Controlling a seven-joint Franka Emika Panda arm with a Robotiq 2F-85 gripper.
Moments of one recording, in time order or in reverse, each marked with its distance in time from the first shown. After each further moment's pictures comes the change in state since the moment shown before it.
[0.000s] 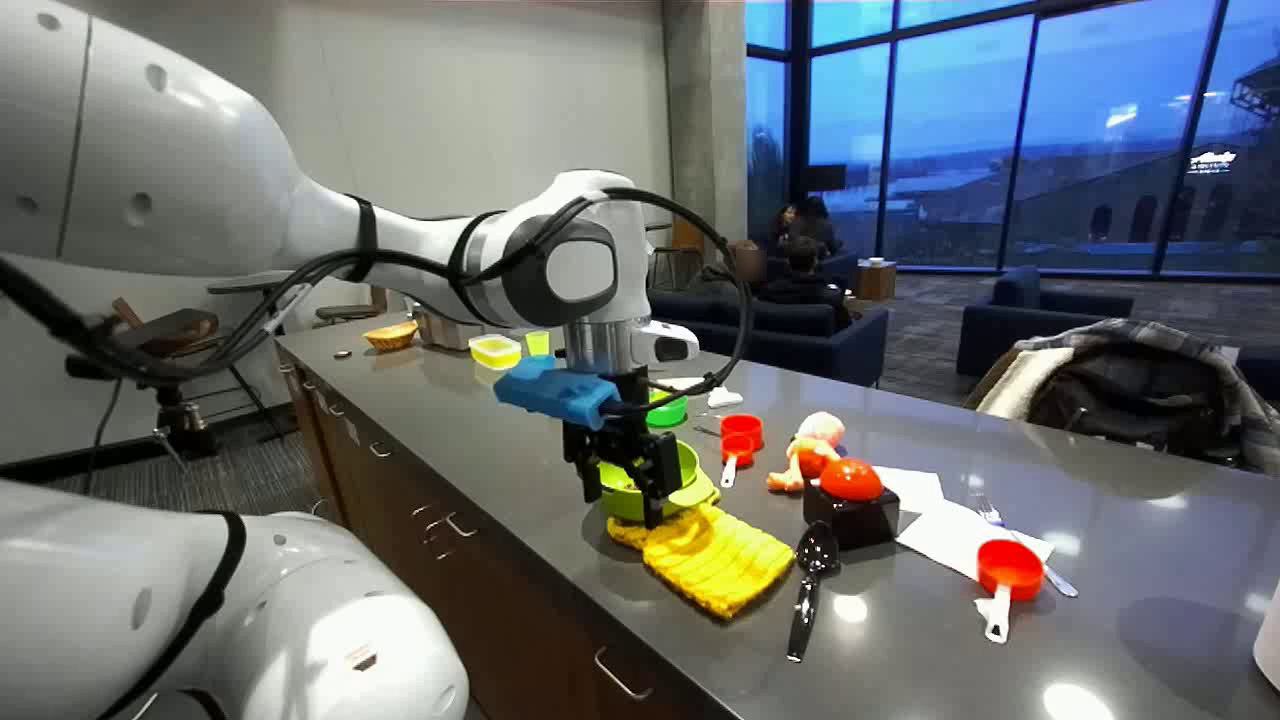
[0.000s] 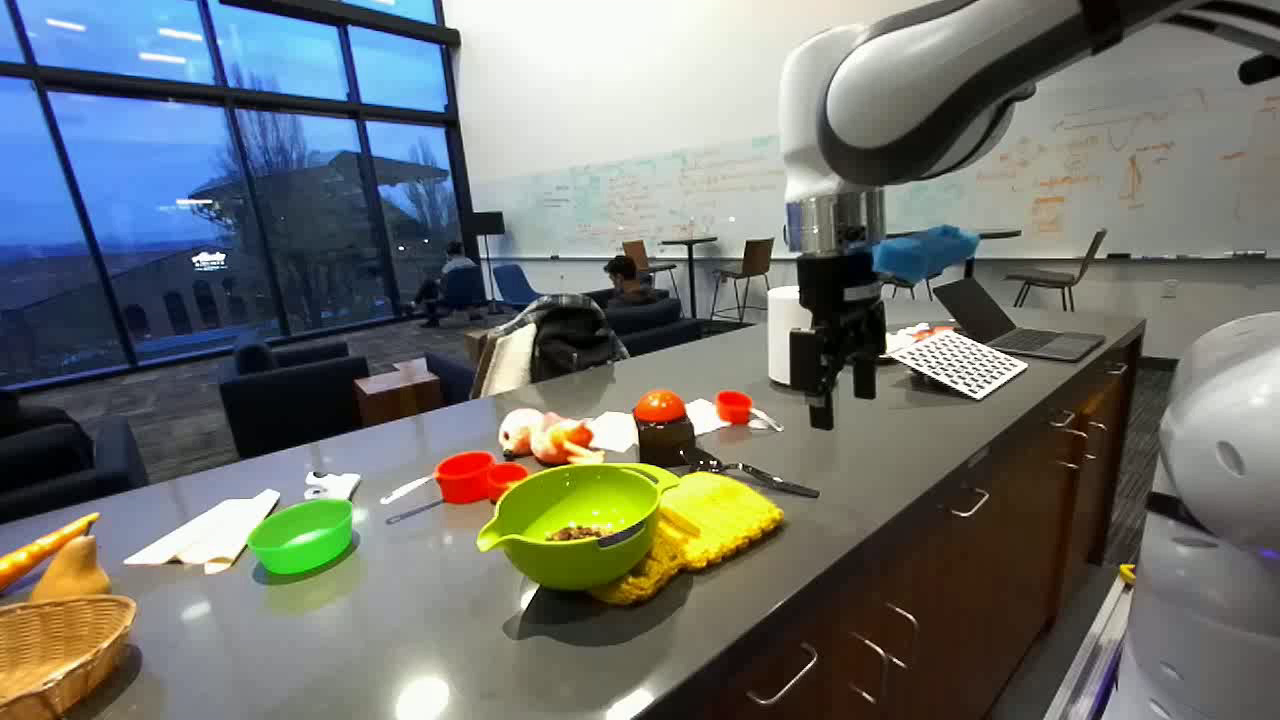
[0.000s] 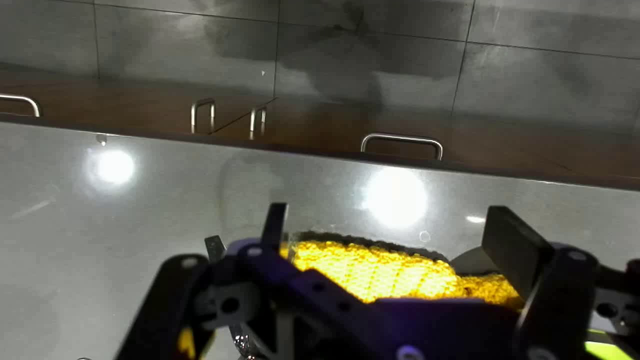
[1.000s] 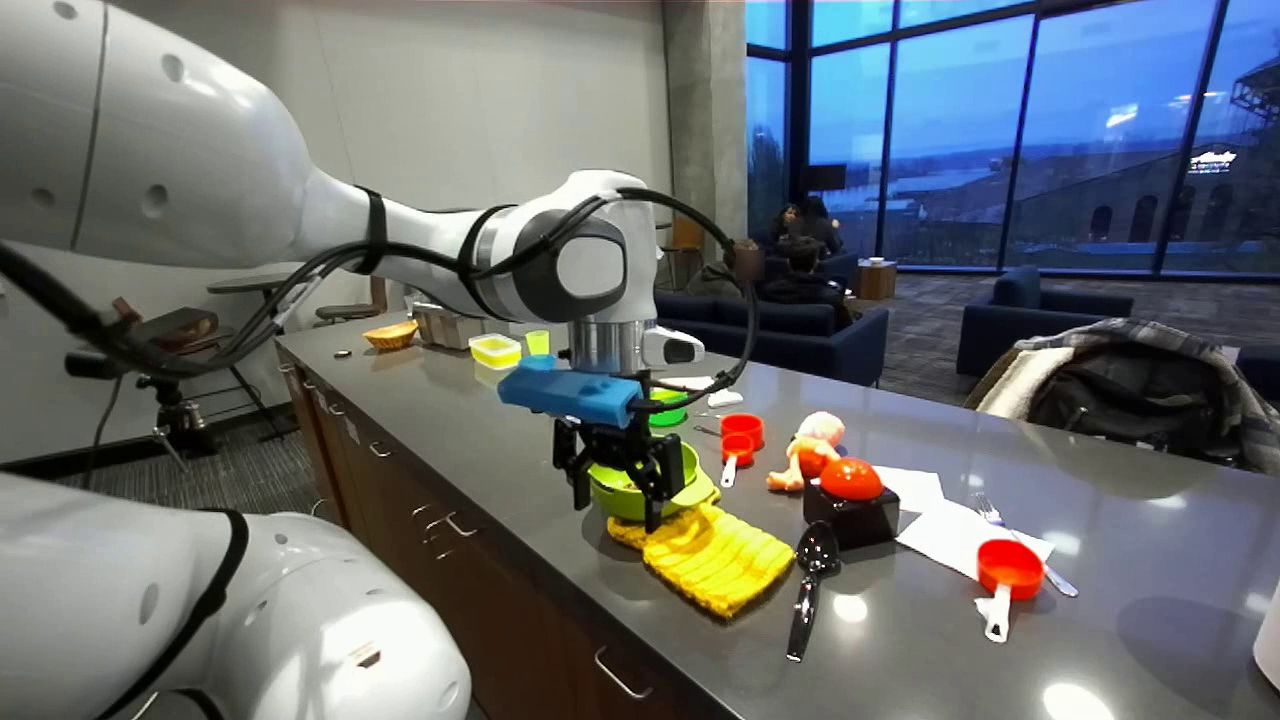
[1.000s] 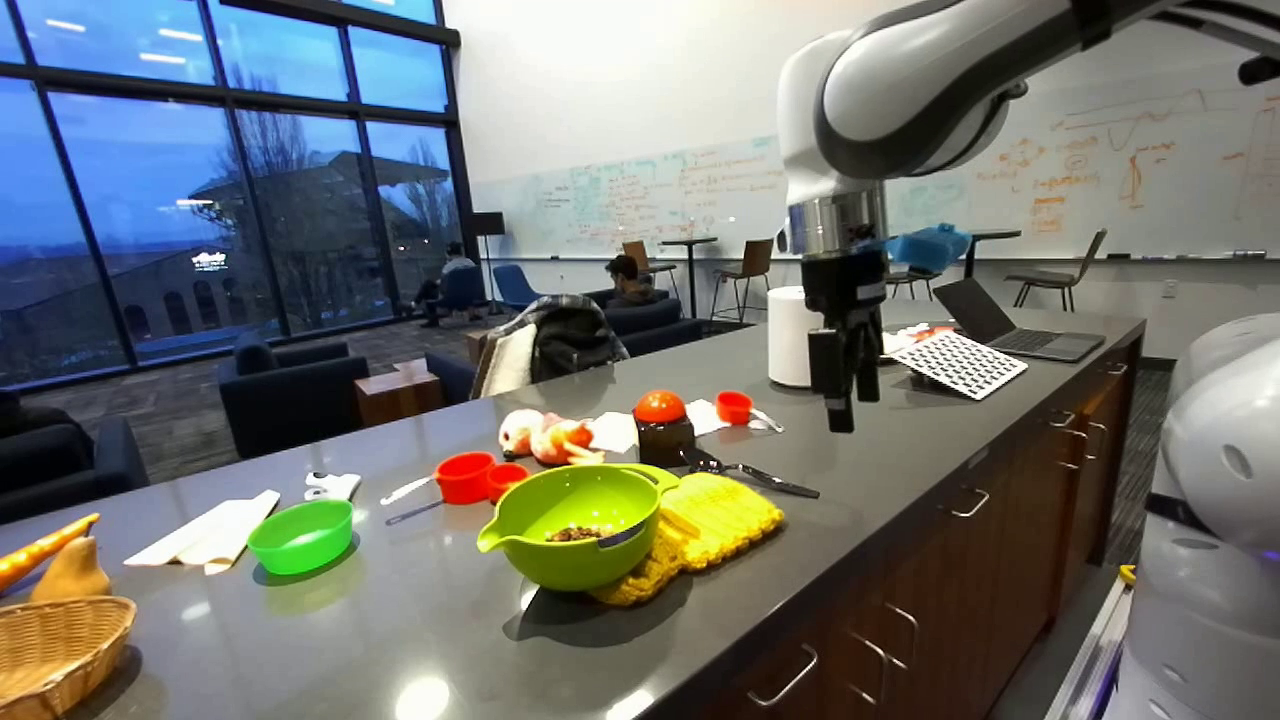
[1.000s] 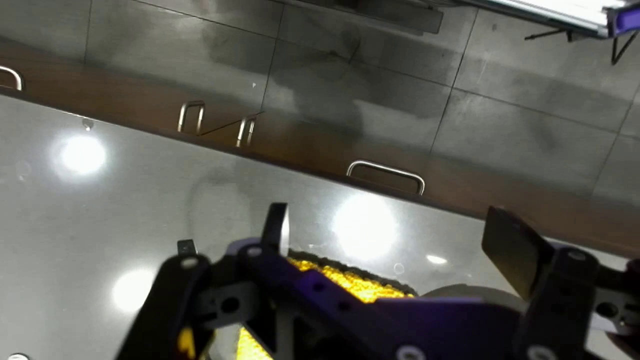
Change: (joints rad) arm 0.020 0.020 -0.036 0.019 -0.006 -0.061 -0.172
